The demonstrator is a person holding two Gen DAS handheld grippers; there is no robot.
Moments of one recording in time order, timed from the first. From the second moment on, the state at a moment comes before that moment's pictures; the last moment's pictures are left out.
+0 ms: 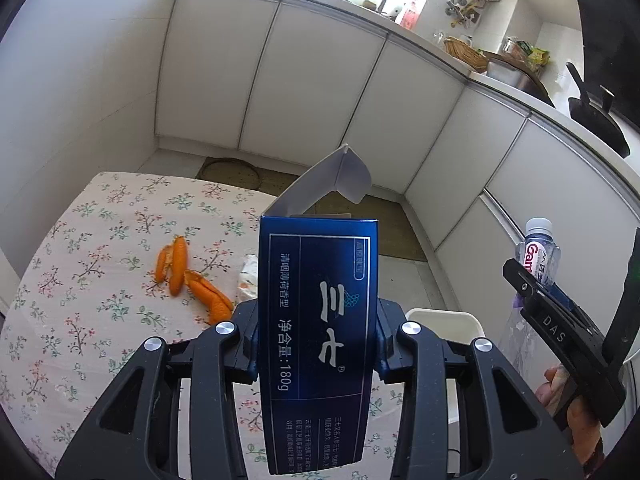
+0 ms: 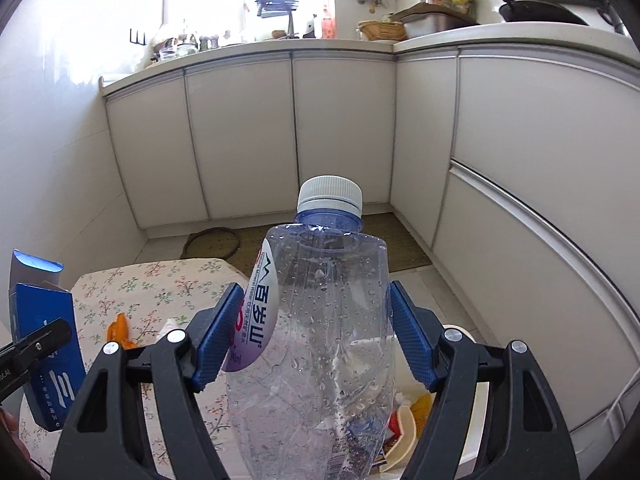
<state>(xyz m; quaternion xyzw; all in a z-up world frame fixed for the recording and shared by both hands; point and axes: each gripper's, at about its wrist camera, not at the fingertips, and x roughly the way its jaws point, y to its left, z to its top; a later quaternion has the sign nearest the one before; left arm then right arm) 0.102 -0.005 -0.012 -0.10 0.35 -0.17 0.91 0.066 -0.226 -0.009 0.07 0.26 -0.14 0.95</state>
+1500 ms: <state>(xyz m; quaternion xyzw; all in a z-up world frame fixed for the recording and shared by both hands) 0.085 -0.293 -0.052 0.04 0.38 -0.28 0.88 -0.038 -0.460 -0.043 0.13 0.27 -0.36 0.88</state>
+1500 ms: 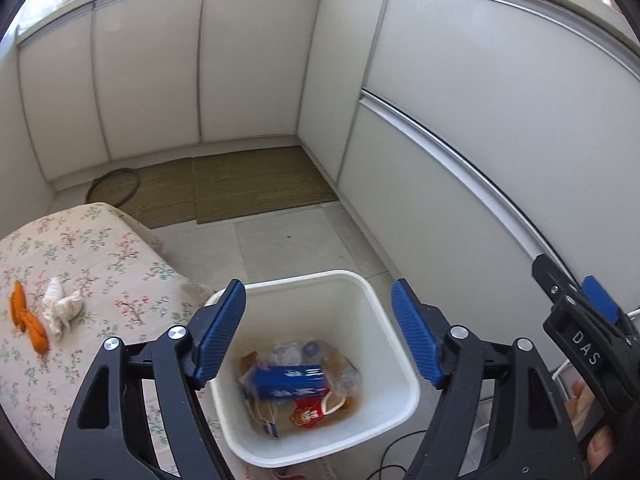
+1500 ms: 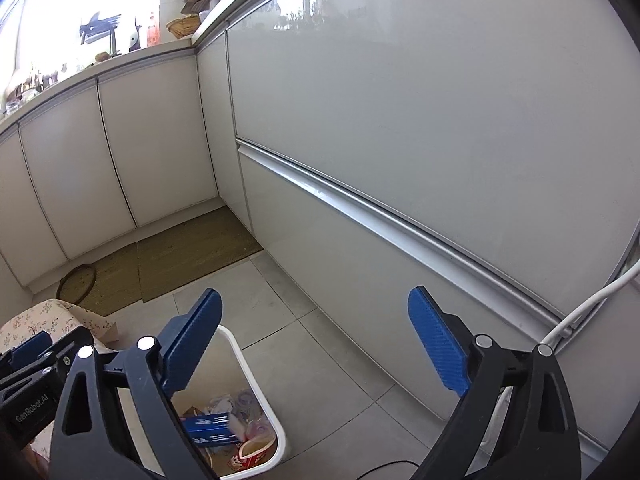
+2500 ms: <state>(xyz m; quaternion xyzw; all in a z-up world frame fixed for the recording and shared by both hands) 0.108 -0.120 -0.045 0.00 0.38 -0.12 0.92 0.031 -0.294 -0.029 -0.02 0.26 -0.26 0.93</state>
